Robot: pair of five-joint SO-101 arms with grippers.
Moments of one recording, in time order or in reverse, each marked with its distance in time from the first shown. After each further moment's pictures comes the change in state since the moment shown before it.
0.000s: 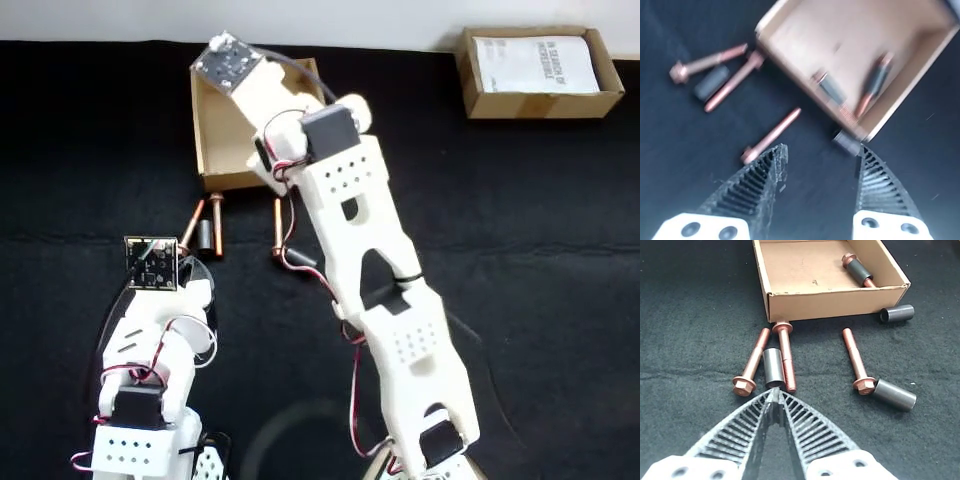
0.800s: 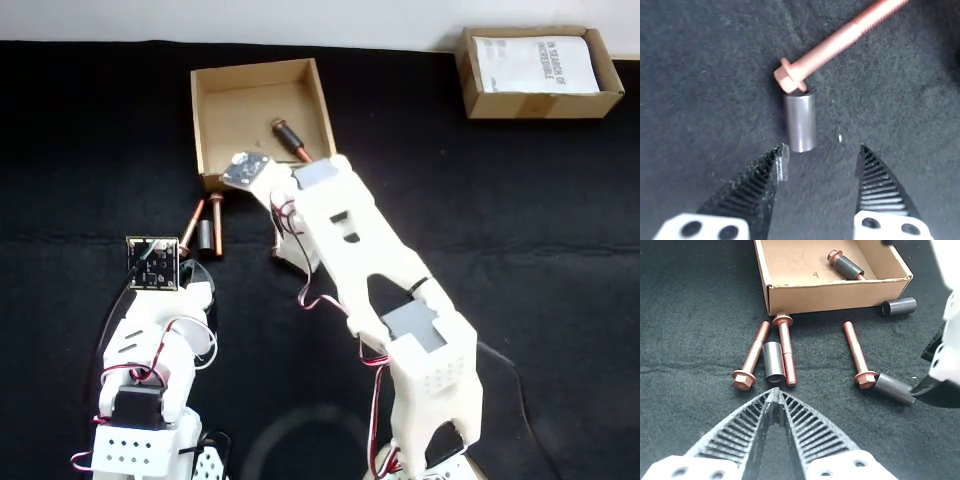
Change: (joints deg) left arm 0.0 0.0 0.0 1.4 0.0; right arm 0.9 -12.0 60.6 -25.0 6.9
